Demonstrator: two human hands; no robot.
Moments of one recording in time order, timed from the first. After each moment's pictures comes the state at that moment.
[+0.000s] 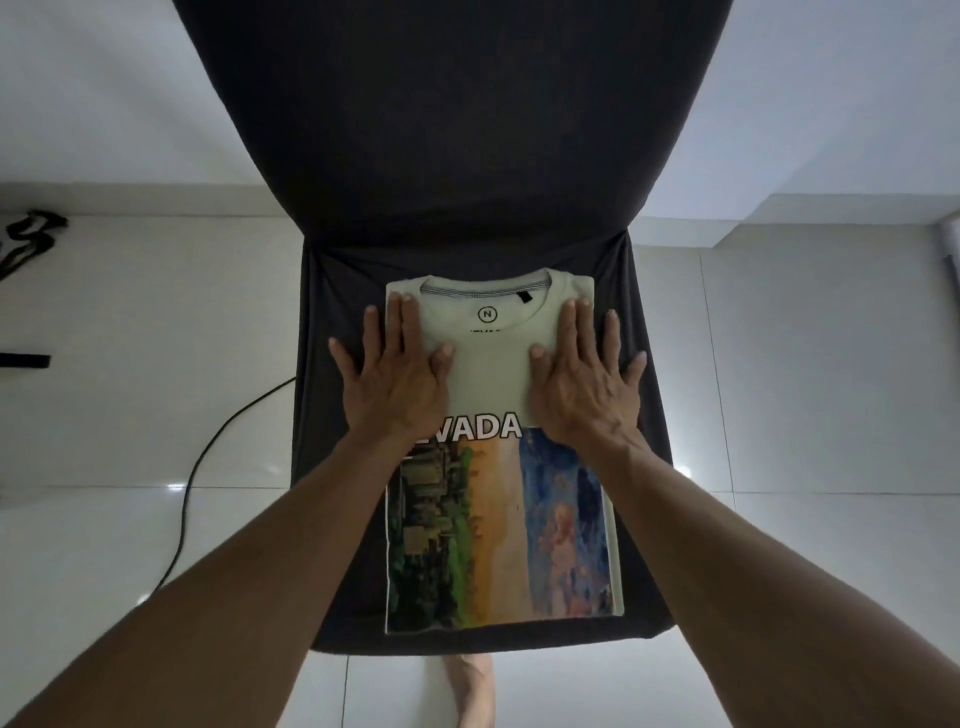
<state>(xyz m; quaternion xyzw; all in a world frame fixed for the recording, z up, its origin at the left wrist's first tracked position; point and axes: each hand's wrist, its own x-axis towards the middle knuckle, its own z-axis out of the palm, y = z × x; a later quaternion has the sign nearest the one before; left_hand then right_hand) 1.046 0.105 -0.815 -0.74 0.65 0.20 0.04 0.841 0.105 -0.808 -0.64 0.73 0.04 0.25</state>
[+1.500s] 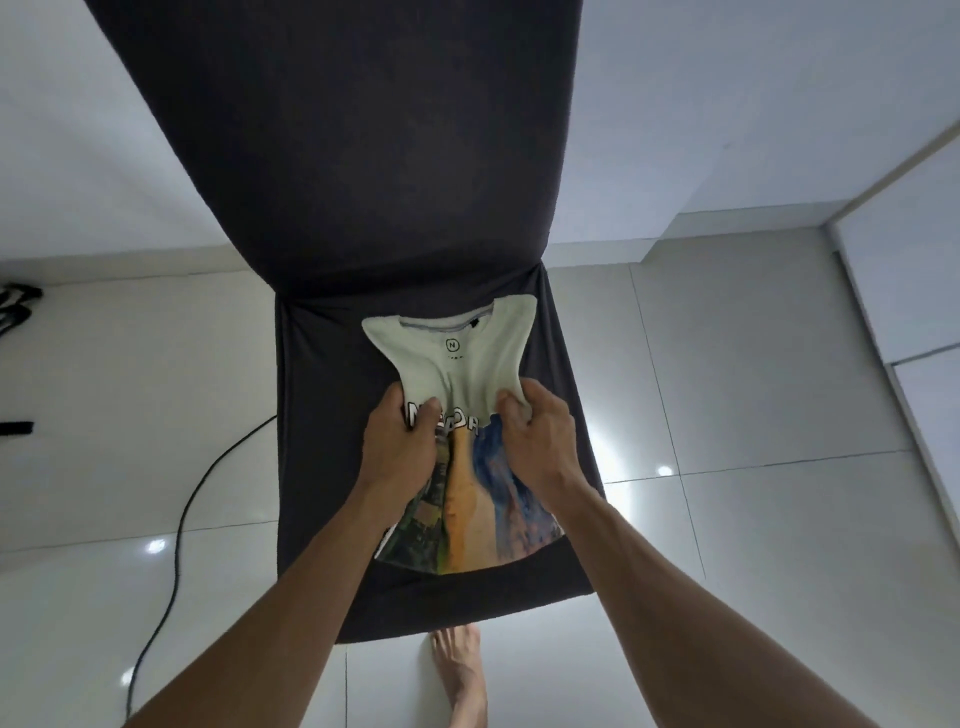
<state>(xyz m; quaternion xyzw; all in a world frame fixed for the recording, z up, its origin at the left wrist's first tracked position) 1.000 0.174 -0.733 -0.70 0.43 0.48 -0.31 0.845 0.177 -0.732 -0.44 0.72 -0.29 0.44</state>
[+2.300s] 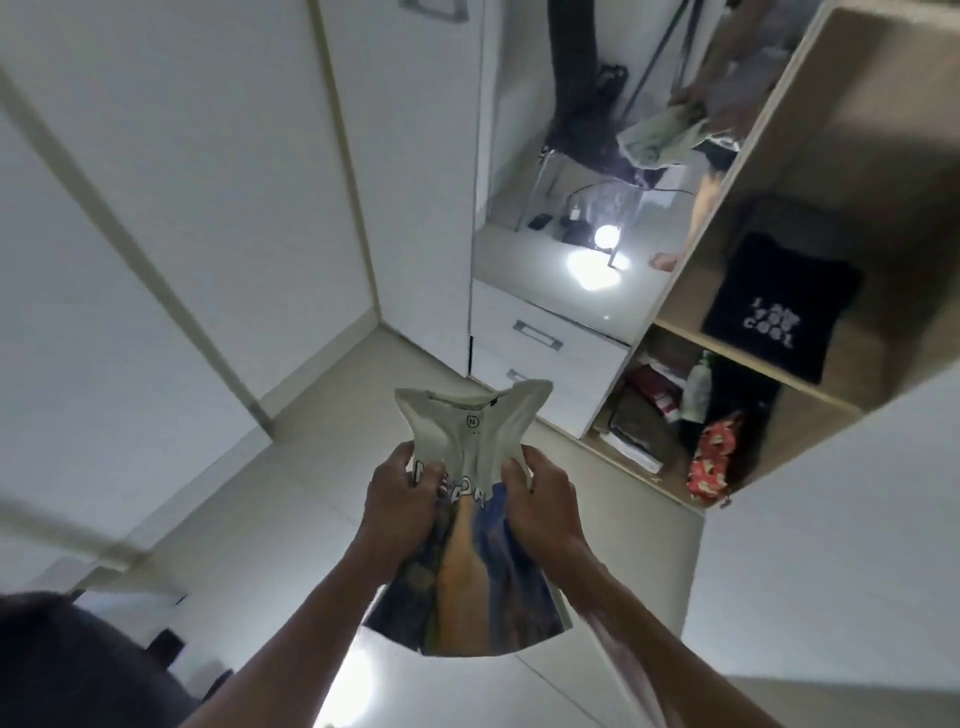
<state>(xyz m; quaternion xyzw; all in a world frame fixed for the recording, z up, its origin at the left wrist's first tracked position) 0.489 0.319 -0.494 -0.42 0.70 0.57 -0.09 0.395 0.446 -0.509 -0.17 0.85 -0.46 0.20</state>
